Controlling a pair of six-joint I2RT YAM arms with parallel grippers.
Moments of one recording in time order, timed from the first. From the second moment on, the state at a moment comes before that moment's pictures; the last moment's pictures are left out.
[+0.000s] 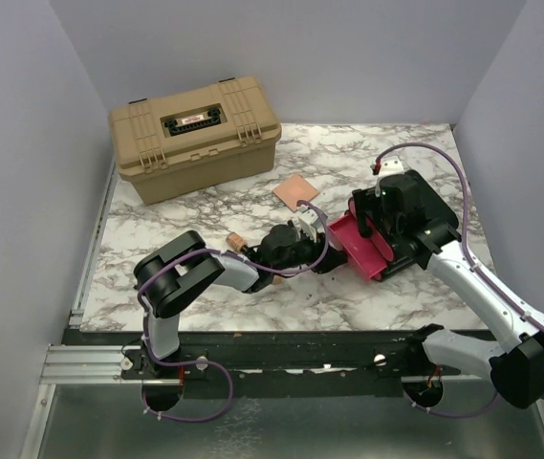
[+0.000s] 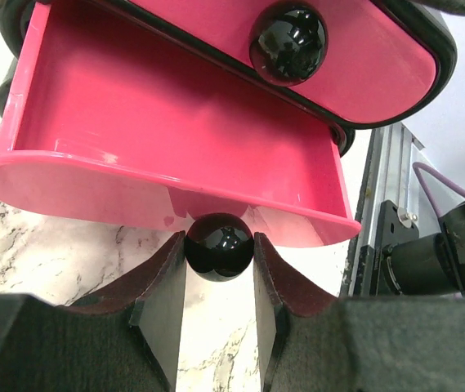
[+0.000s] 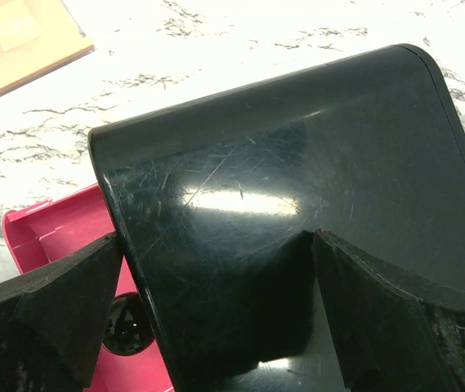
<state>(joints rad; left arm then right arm) -0.93 1.87 0.79 0.93 0.30 -0.54 0.45 1.12 0.94 -0.44 0.41 0.00</state>
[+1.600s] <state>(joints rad) -0.91 1.80 0.74 0.86 0.25 -0.47 0.44 1.08 0.92 -0.42 0.27 0.01</state>
